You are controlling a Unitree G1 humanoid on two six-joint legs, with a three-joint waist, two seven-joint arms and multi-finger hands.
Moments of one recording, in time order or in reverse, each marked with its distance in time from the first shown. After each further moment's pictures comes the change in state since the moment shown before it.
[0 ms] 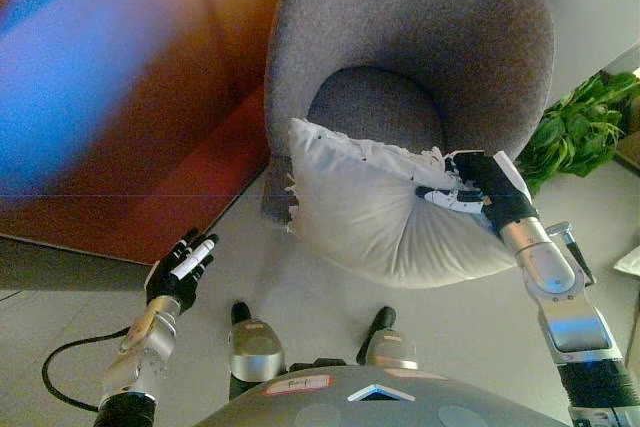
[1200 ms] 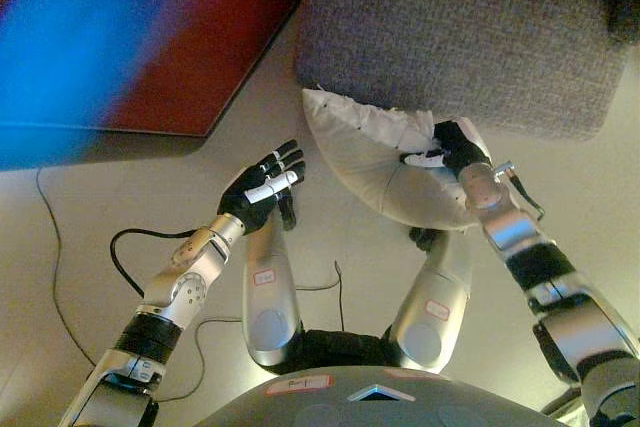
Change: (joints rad) left arm -0.340 0.118 -0.390 -0.199 -0.205 -0.035 -0.108; right arm -0.552 -0.003 0.407 0.508 -0.016 0.191 -0.243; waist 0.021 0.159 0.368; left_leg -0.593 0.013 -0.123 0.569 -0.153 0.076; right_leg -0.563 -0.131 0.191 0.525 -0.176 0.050
